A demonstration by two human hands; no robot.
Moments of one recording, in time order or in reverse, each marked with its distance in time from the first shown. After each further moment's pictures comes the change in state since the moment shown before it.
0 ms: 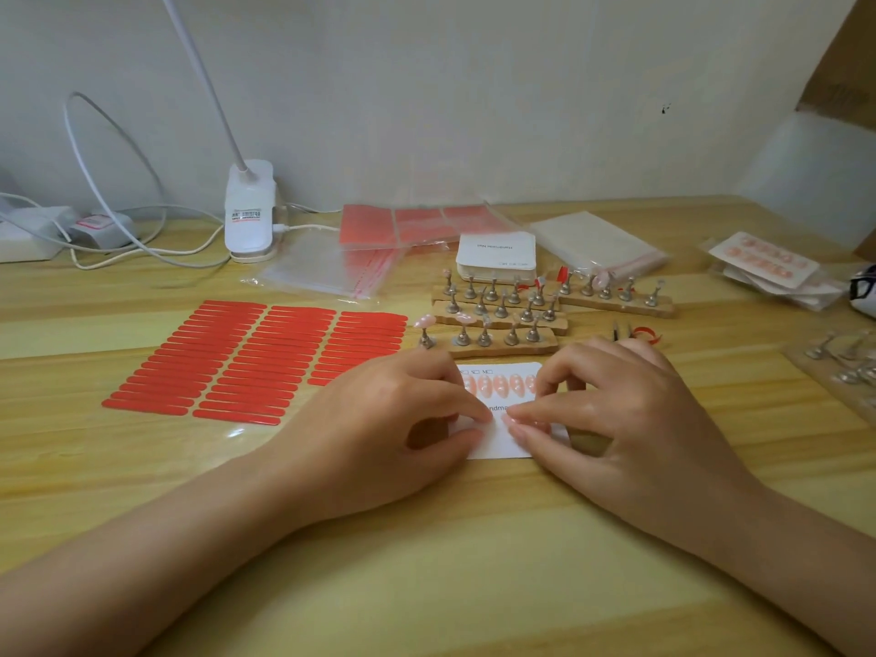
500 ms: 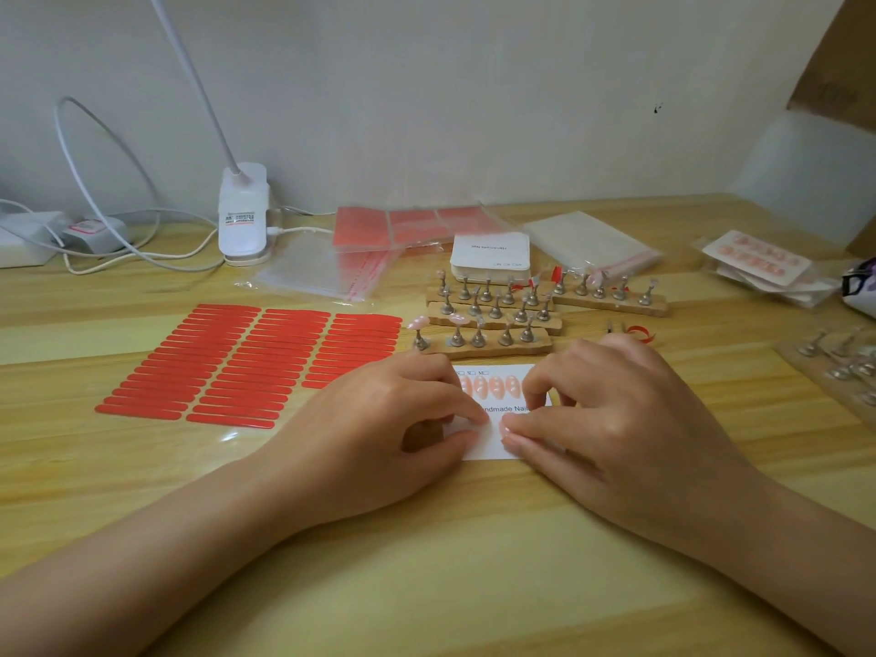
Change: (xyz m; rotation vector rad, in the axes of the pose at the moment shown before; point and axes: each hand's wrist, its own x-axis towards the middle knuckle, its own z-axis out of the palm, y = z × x) left_hand 0.000 0.002 0.001 -0.011 -0.006 0.007; right_hand 0.002 0.001 -0.005 -0.215 -0.010 -0.221
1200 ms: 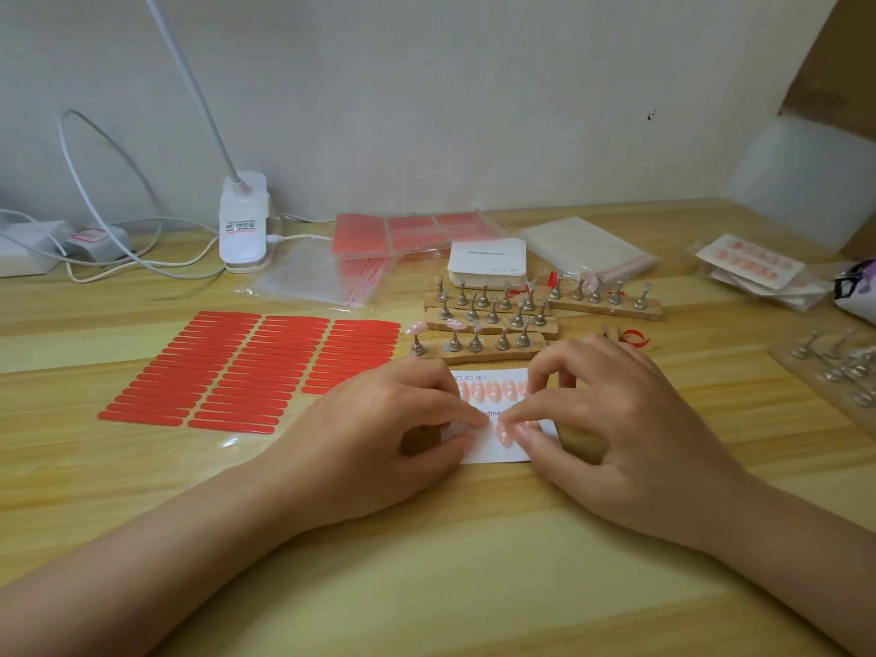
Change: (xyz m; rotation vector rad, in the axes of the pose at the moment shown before) left_hand 0.000 0.000 0.002 -0.024 0.000 -0.016; right_hand -0.004 0.001 0.000 0.283 -0.085 0.246
